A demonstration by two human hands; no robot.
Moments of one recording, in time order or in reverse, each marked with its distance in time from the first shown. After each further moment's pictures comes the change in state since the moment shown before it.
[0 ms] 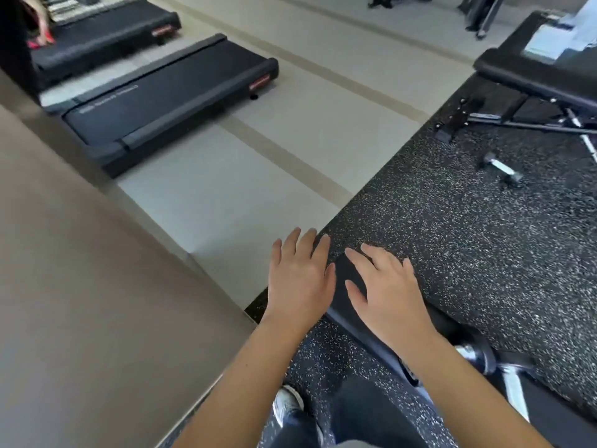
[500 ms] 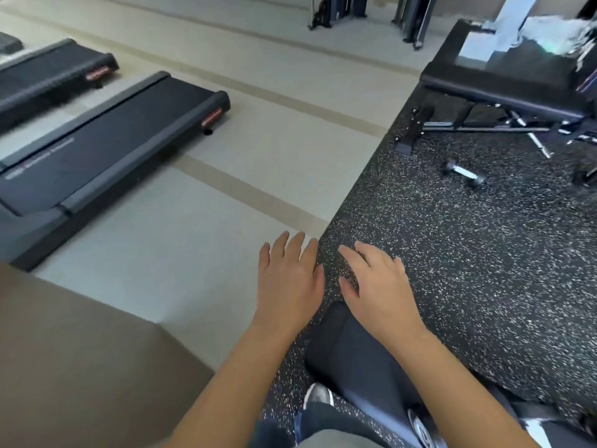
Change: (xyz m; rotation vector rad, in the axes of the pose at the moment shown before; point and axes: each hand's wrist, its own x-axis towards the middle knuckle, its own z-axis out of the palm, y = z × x) left_hand 0.183 -0.024 0.052 -0.036 -0.068 0.137; right_hand 0.165 0.045 -0.023 0.087 0.133 0.188
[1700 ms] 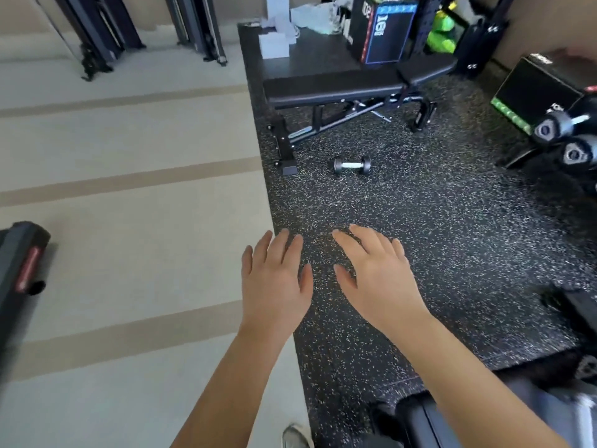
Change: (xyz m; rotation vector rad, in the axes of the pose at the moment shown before) left_hand 0.469 -0.130 0.085 -0.263 -0.121 0.621; right_hand 0.412 -0.020 -0.034 -0.088 0.239 0.629
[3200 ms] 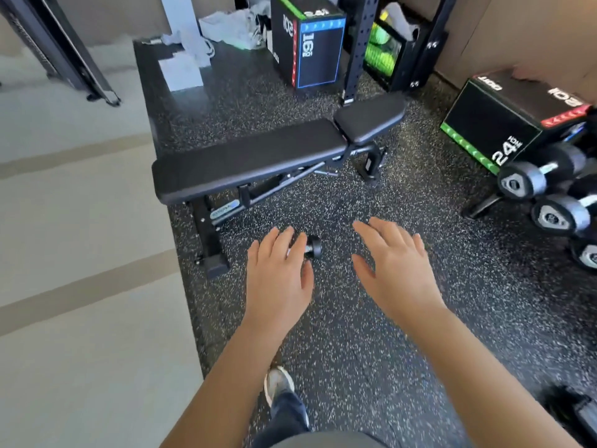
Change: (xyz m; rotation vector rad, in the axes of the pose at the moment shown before) left_hand 0.697 0.093 0.317 -0.093 -0.227 0.188; right_hand 0.635 0.374 -0.081 -0.016 0.042 0.300
